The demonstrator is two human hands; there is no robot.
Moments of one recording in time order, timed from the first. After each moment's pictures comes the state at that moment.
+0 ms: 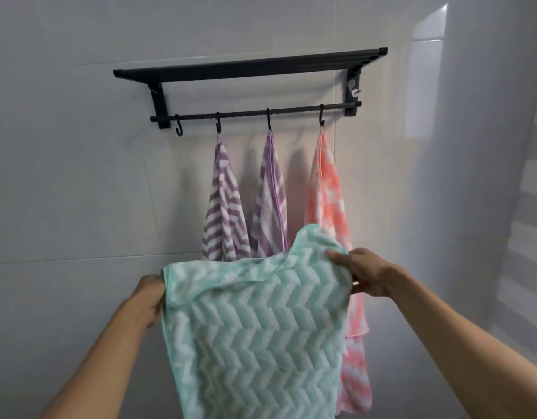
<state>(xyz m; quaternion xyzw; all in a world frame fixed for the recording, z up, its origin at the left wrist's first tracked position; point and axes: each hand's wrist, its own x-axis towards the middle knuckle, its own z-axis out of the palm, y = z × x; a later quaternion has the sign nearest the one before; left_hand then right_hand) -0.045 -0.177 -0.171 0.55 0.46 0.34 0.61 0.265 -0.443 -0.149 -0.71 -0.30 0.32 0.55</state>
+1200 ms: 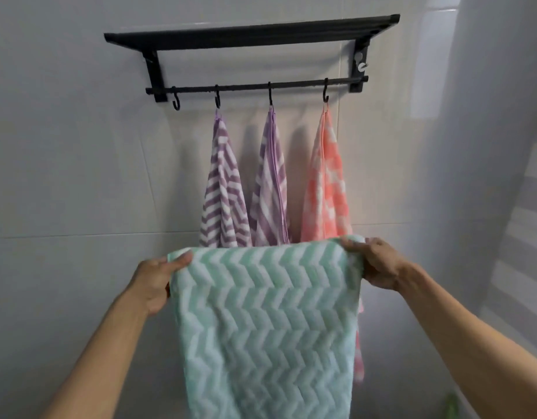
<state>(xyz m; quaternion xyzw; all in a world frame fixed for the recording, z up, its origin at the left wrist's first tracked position) -0.053 -0.211 -0.181 0.53 0.31 0.37 0.70 0.279 -0.464 -0.175 -0.57 -0.32 0.39 0.65</state>
